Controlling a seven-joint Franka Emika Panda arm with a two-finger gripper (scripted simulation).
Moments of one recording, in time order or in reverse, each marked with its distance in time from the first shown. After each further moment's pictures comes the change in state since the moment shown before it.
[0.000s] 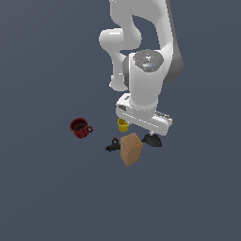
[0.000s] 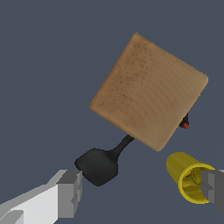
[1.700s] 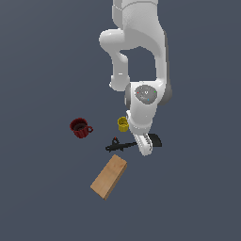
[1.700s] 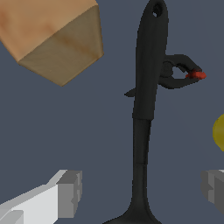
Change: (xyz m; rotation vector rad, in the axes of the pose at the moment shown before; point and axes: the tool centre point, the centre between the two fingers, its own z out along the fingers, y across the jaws) arm 0.002 0.011 0.109 -0.020 0.068 0.729
